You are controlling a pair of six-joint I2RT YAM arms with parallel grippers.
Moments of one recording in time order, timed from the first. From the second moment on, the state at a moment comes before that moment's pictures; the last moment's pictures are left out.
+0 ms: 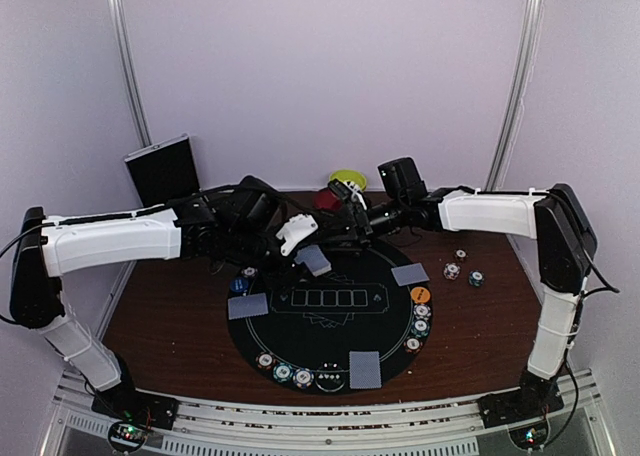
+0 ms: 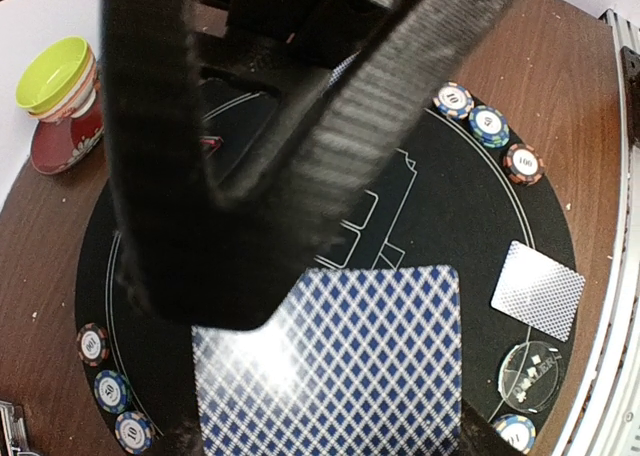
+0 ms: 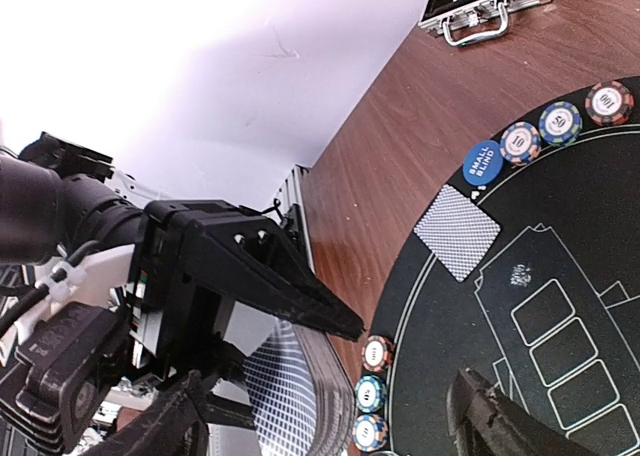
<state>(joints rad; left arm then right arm) -0.94 1.58 1.25 -0.48 0.09 0.18 0.63 1.90 1.41 -0.08 -1.05 0.50</state>
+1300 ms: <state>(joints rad) -0.94 1.58 1.25 -0.47 0.11 0.19 0.69 1.98 1.44 -0.14 -1.07 0.50</state>
